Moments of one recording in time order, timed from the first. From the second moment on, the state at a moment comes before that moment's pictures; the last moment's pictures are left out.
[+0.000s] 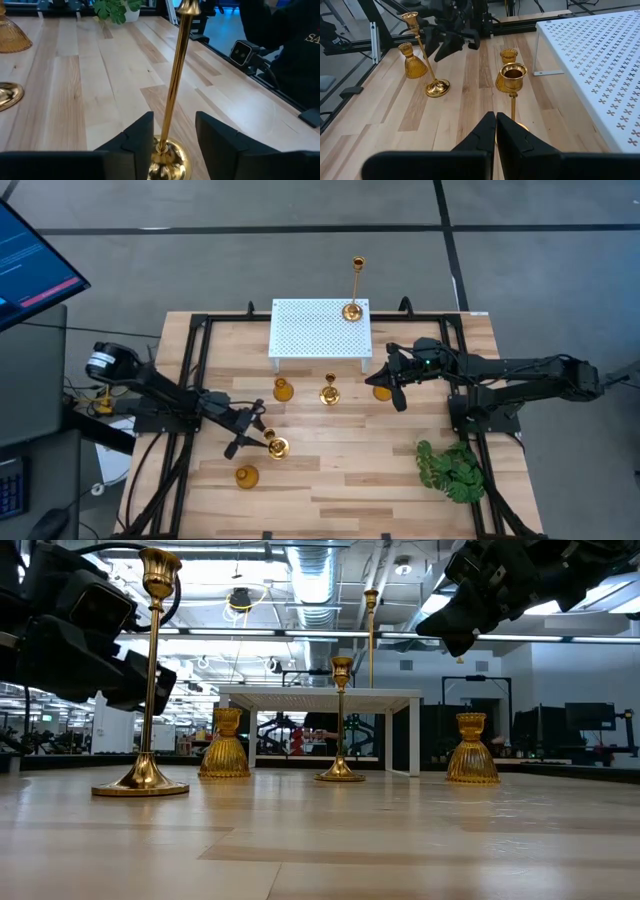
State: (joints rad) left arm -0.22 1.16 0.01 1.06 0.23 0.02; right arm -0.22 1.00 0.54 0.07 -0.26 0.02
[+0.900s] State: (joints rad) left arm -0.22 1.36 0.13 1.06 0.23 0.02; right arm -0.22 1.00 0.54 0.06 -0.26 0.02
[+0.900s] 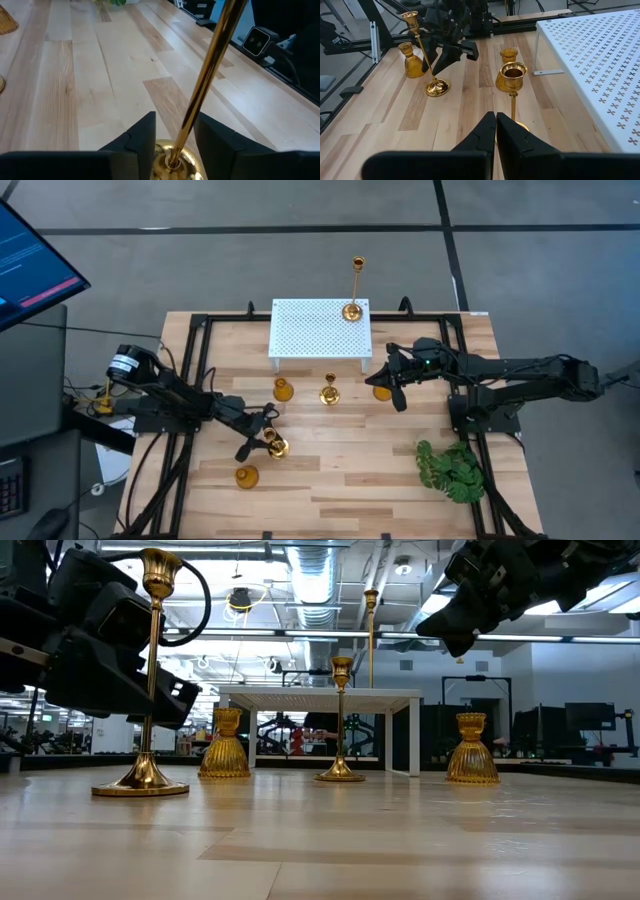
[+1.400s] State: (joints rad) left arm -0.22 1.35 0.12 1.06 0.22 -0.13; right arm -0.22 1.00 0.54 0.06 -0.26 0.02
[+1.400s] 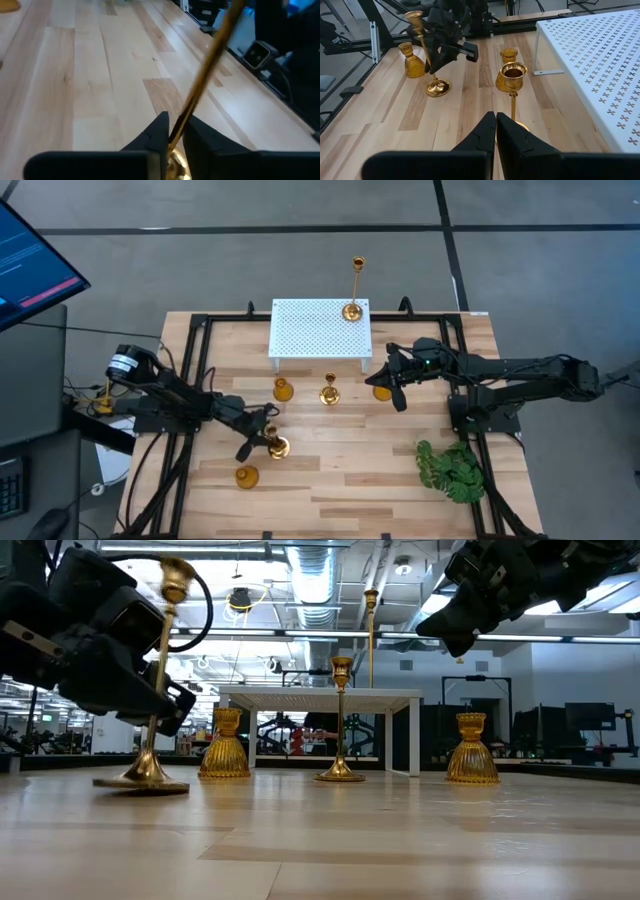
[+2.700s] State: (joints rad) left arm 0.06 0.87 0.58 0.14 0.03 0.00; right arm -0.22 1.00 0.54 0.06 -0.26 -0.01
